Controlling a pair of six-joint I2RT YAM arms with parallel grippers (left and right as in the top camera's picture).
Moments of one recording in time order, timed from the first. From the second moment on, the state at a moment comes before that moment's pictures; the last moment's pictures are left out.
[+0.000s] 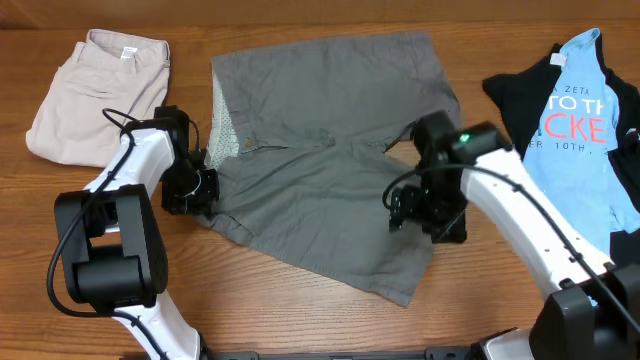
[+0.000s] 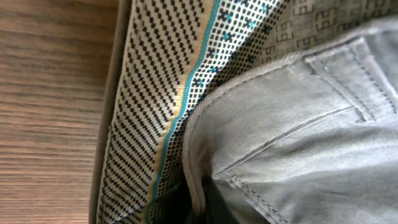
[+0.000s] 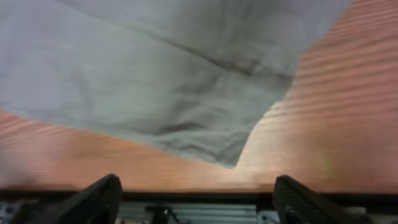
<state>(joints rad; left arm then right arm) 0.10 1.95 1.26 -1.04 0.09 -0.06 0.36 1.61 1.22 -1.34 -0.24 0.53</state>
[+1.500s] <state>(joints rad) 0.09 1.56 1.26 -1.19 0.12 -0.07 0.30 1.32 0.99 -1.21 -0.30 0.66</state>
